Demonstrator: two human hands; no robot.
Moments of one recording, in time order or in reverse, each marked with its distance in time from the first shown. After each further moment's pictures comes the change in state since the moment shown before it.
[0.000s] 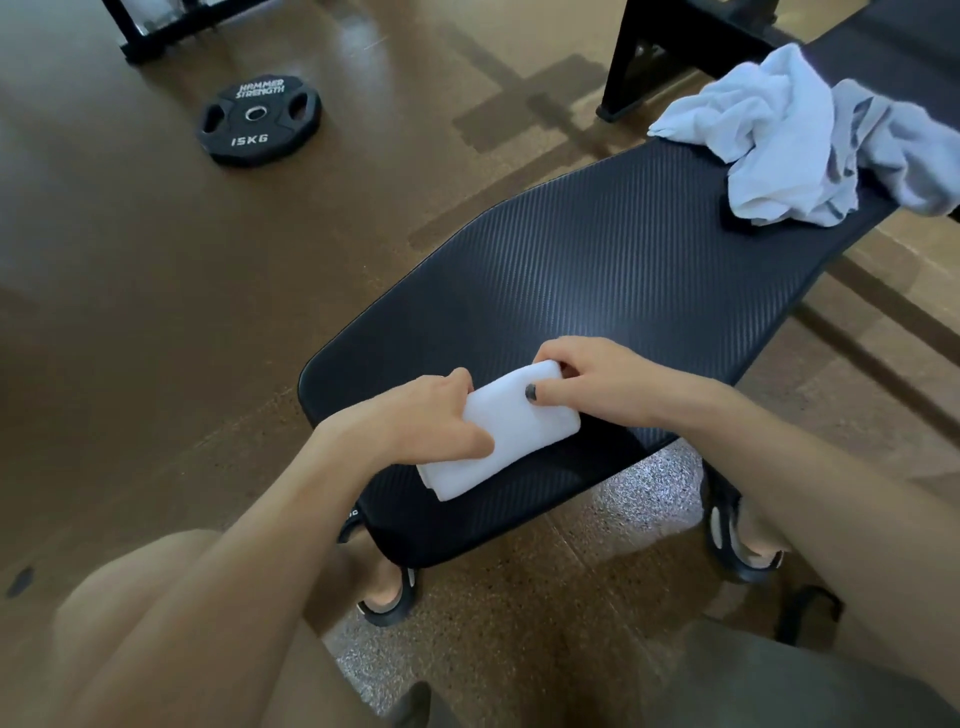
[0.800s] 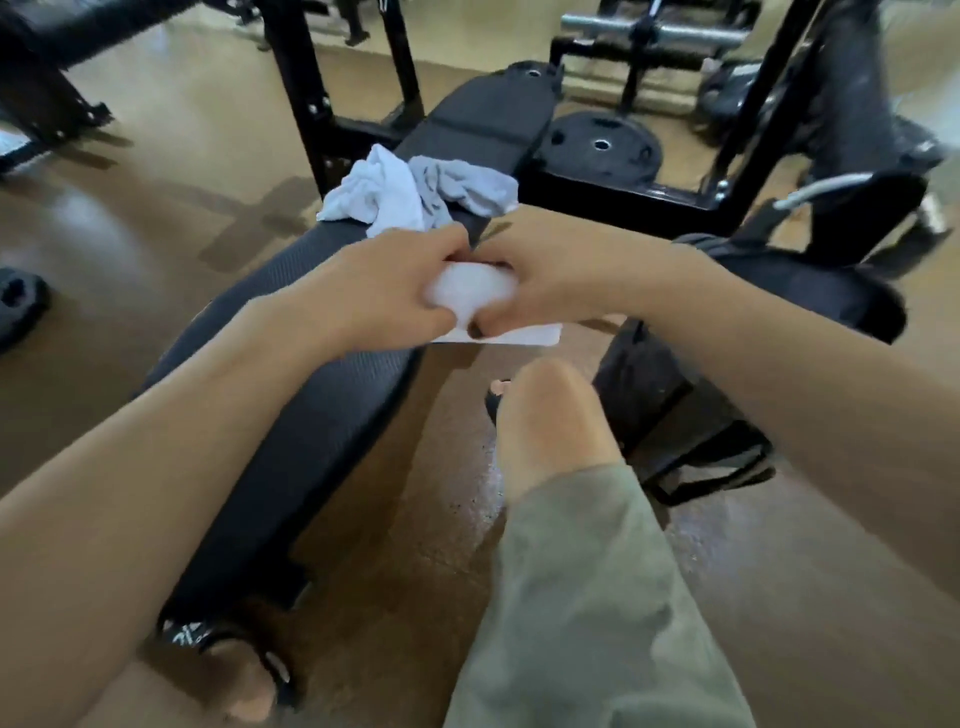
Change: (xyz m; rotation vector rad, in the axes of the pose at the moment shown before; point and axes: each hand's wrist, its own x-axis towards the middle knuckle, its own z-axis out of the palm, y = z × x) left_hand -0.087 0.287 -0.011 0.401 0.378 0.774; right_hand -0.294 0.021 -0.114 -0.443 0.438 0.169
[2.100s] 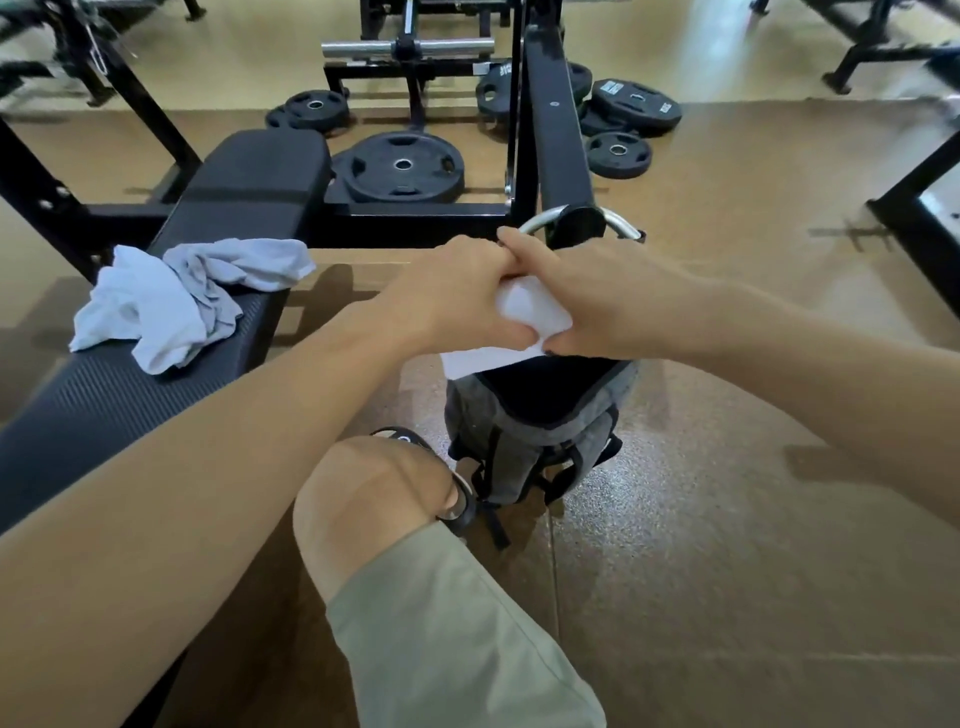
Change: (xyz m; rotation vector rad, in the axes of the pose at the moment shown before) left_hand 0.169 0.198 0.039 -0.110 -0.097 0.464; right_hand -0.158 0.167 -0.020 -0.334 0.169 0.421
